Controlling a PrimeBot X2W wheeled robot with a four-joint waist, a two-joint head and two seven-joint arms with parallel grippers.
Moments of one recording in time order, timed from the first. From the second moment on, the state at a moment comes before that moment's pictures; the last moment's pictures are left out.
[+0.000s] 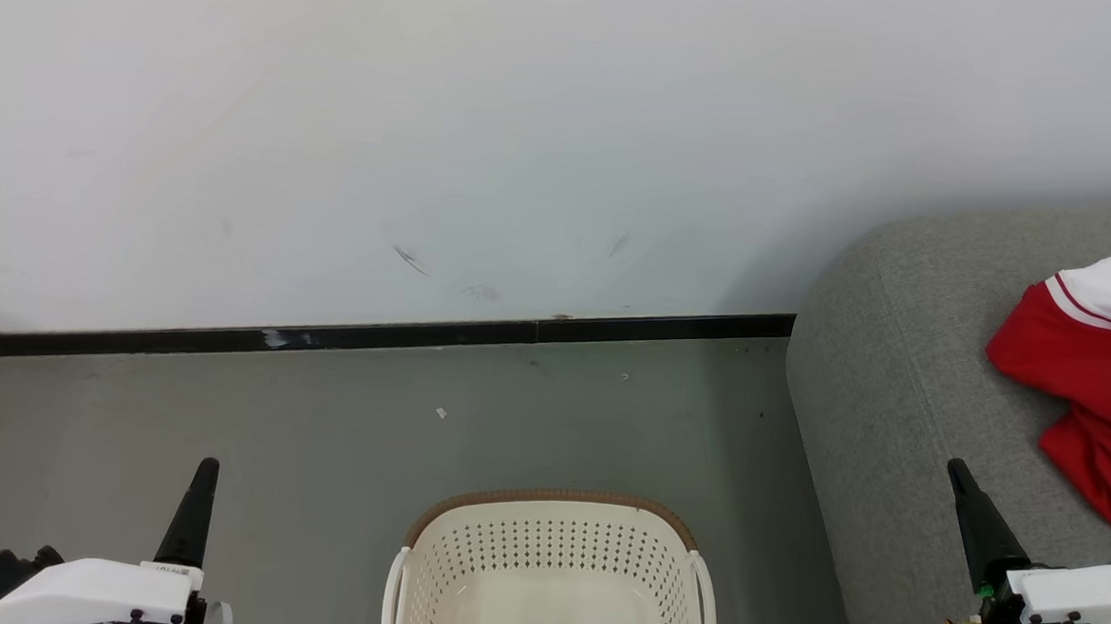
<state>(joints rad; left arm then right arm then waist) -0.05 0.10 -0.02 0.18 -1.48 -0.02 0.03 -0.05 -0.13 -0.01 0.23 1.48 0.12 -0.01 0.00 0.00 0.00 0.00</state>
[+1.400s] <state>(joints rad) -0.05 0.06 0.04 0.21 -1.64 -0.08 0.08 -0.07 -0.11 -0.04 0.27 1.68 0.12 0.03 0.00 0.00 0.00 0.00</state>
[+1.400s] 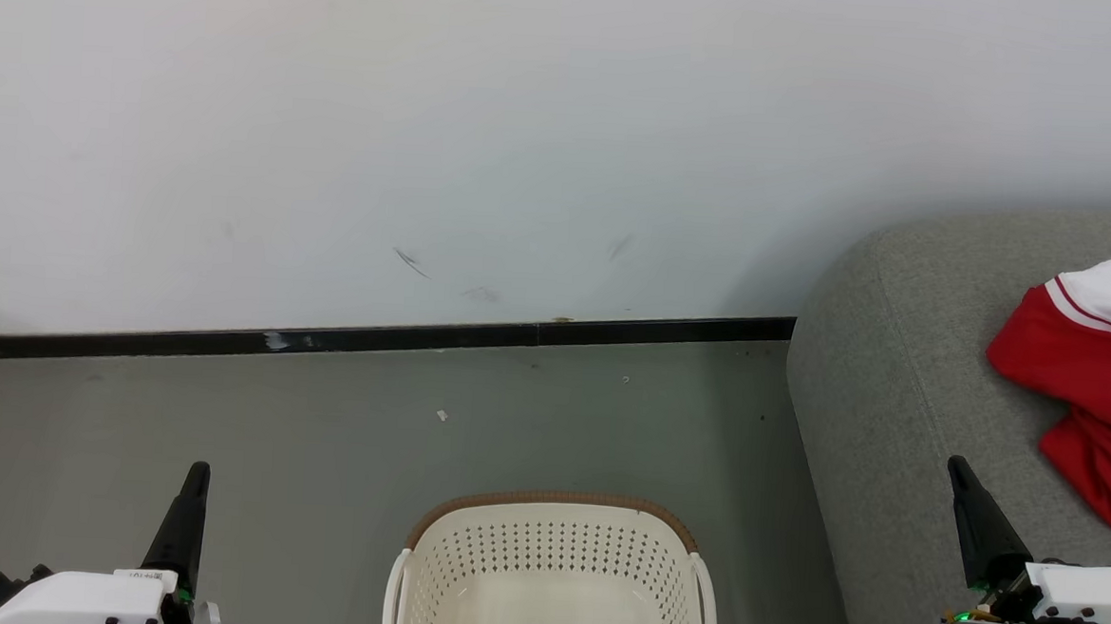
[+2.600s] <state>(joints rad) -0.05 0.06 0.04 0.22 -1.64 -0.08 0.08 -0.07 -0.11 -0.04 0.27 1.68 0.12 0.03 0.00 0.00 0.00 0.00</state>
